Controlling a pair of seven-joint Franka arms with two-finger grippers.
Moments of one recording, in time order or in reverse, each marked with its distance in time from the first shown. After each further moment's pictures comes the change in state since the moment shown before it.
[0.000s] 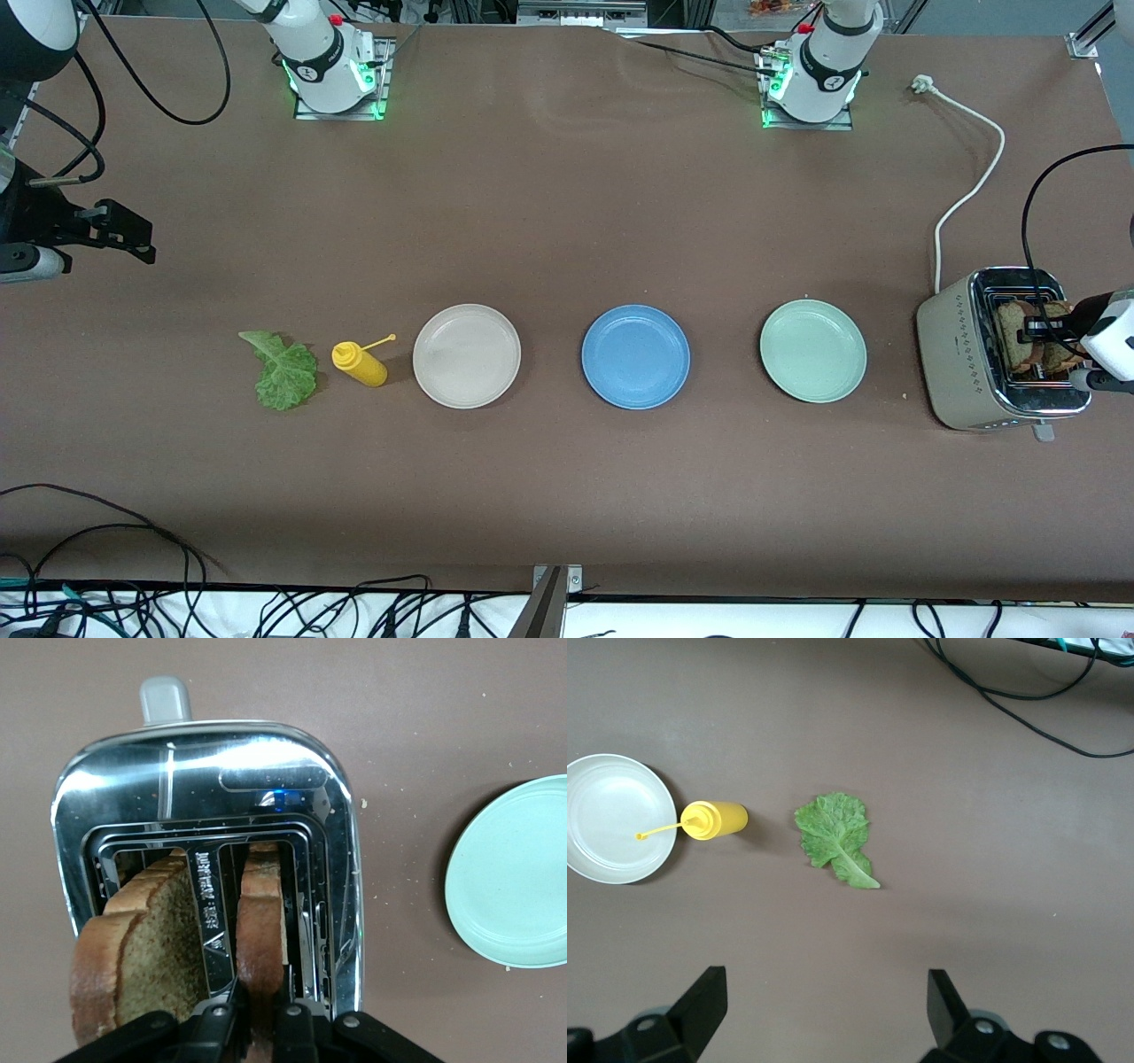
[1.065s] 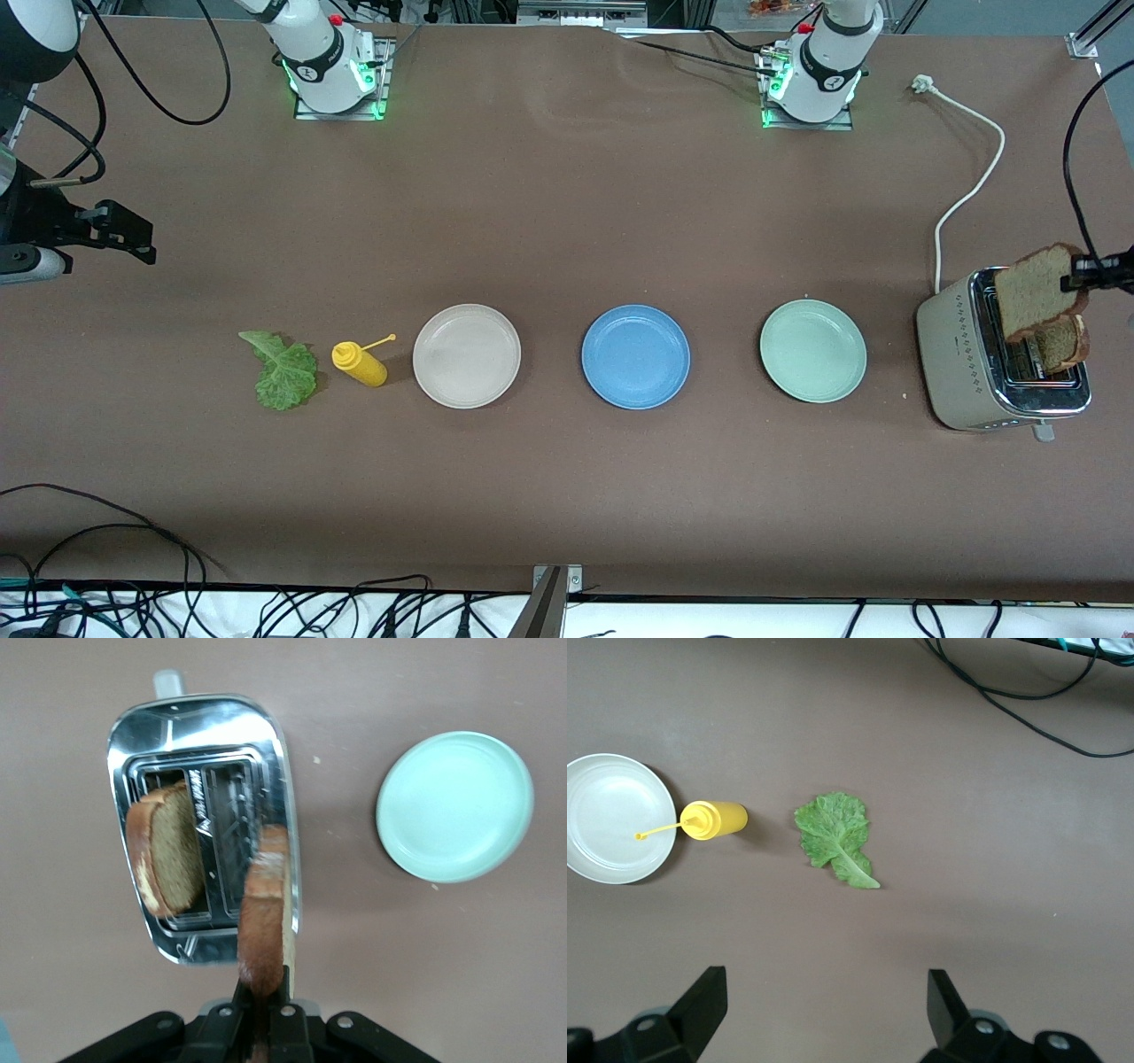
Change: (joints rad) left arm -0.002 -0.182 -0.058 0.091 0.000 -0.297 0.000; right arm 0.000 0.002 0.000 0.000 0.000 0.000 0.000
